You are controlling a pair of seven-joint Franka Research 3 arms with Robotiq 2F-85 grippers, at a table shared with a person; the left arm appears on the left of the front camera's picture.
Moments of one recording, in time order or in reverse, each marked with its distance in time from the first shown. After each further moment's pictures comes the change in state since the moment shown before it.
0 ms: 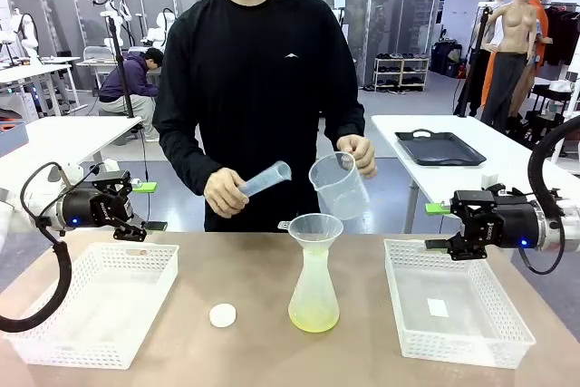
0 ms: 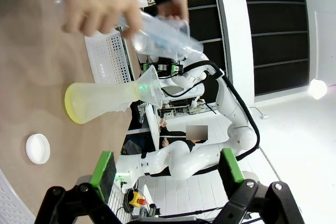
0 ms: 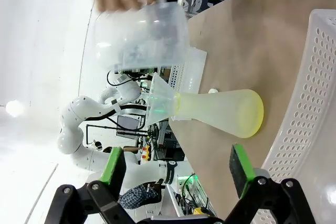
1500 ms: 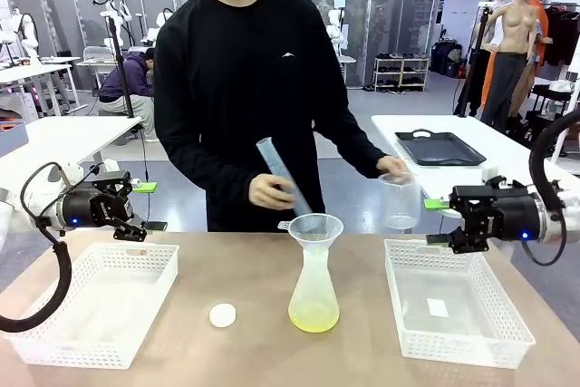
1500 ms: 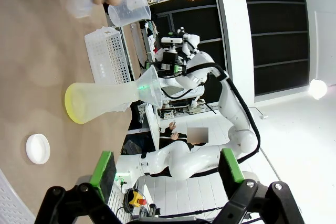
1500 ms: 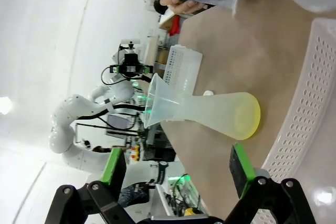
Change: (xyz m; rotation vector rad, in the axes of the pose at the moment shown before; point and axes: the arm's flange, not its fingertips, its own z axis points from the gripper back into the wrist) left arm 0.000 0.000 0.000 0.000 0.000 0.000; right arm 0.002 0.023 0.000 -0.058 0.000 0.059
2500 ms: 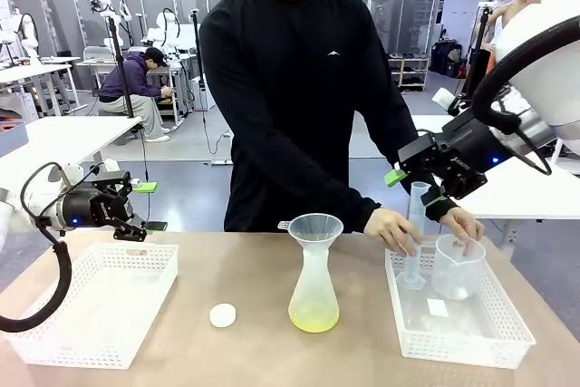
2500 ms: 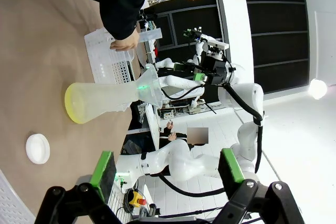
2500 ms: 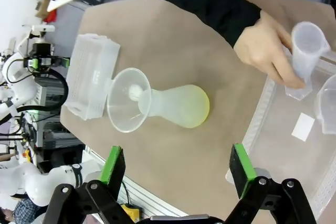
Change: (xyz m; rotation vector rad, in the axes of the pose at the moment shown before) left arm 0.000 0.000 0.000 0.000 0.000 0.000; right arm -0.008 0.172 -0.066 -0.656 0.059 0.185
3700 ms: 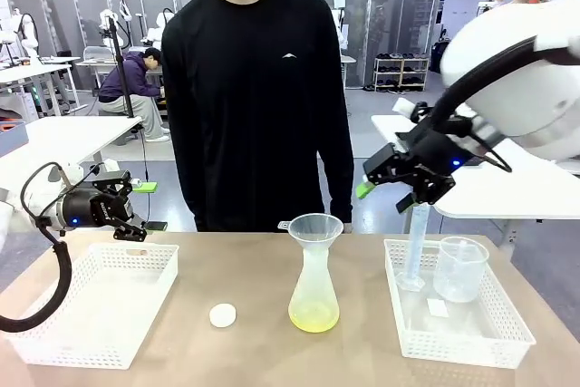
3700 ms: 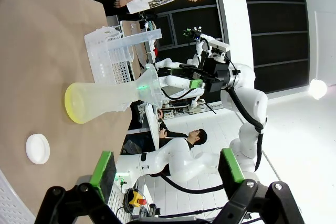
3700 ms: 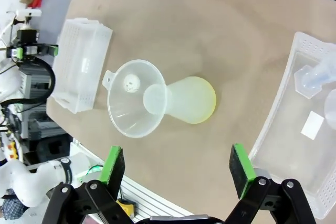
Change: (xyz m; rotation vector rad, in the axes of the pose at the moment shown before) left arm 0.000 0.000 0.000 0.000 0.000 0.000; right arm 0.004 0.045 -0.041 -0.082 0.078 0.037
